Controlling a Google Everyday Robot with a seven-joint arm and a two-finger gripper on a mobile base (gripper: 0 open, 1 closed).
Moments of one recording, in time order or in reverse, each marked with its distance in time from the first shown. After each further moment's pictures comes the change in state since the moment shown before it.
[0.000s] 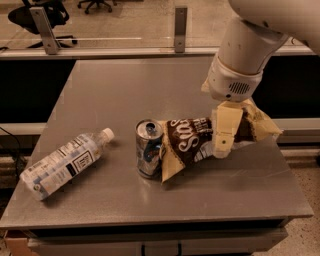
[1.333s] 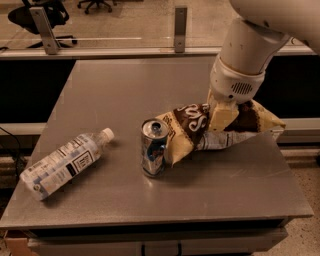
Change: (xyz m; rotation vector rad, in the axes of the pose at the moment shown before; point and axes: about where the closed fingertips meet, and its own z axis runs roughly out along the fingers) arm 0.003 0.004 0.001 -0.026 0.010 0.001
